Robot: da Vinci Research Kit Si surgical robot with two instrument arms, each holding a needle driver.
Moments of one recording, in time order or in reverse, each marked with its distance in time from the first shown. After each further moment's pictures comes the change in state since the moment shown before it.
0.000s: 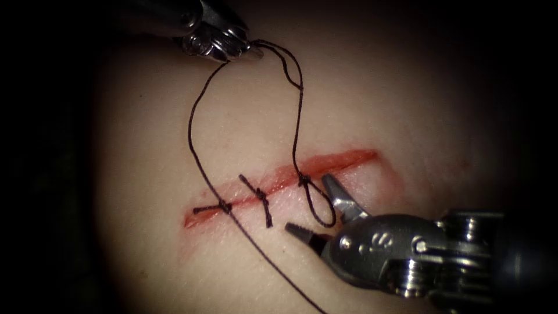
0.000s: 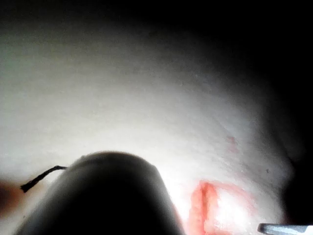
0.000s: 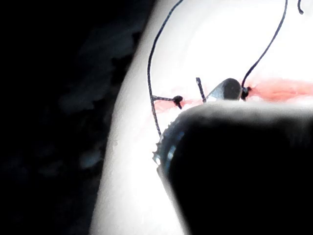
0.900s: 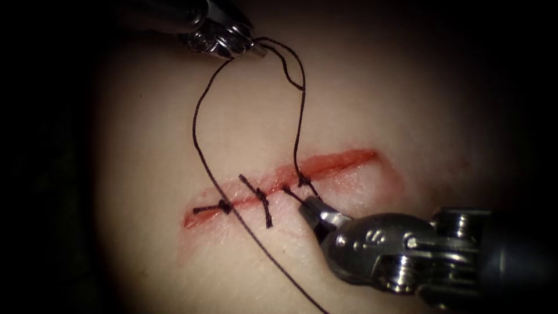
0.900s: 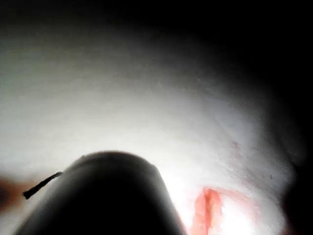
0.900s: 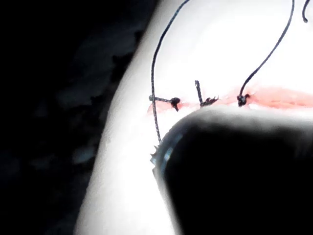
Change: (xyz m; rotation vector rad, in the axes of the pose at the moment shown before) right arm -0.001 0.000 0.001 0.184 0.006 -0.240; left arm 0.001 0.000 0.001 0.004 0.001 -0.009
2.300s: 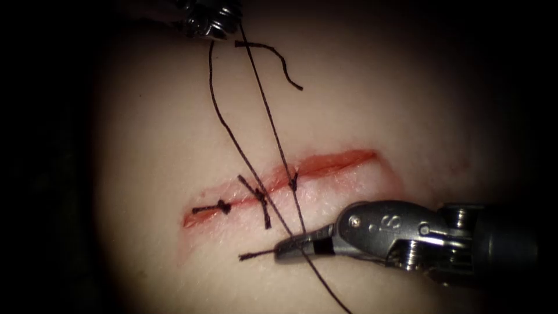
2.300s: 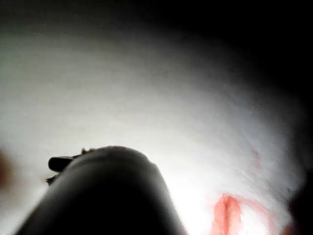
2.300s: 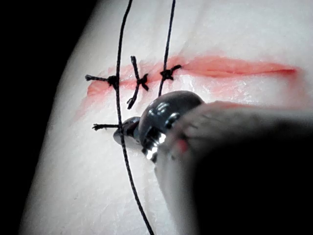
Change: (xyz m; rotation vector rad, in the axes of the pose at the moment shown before) right arm -0.006 -0.002 0.003 0.931 0.242 0.201; left arm 0.002 -0.006 0.002 0.552 0.036 -0.124
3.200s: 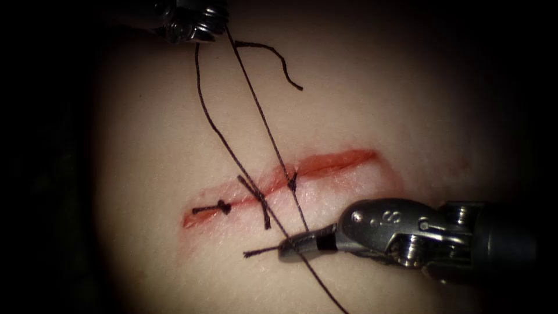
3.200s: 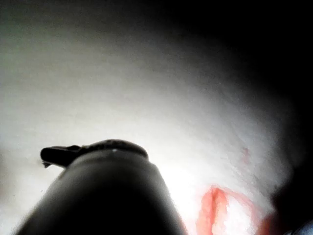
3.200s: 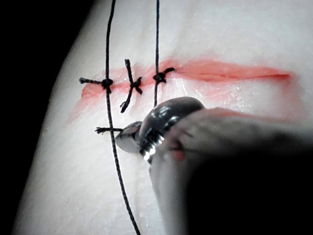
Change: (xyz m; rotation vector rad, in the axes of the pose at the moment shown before) right arm -0.003 0.000 0.000 0.019 -0.032 0.091; left arm 0.001 -0.003 -0.002 0.053 0.059 -0.168
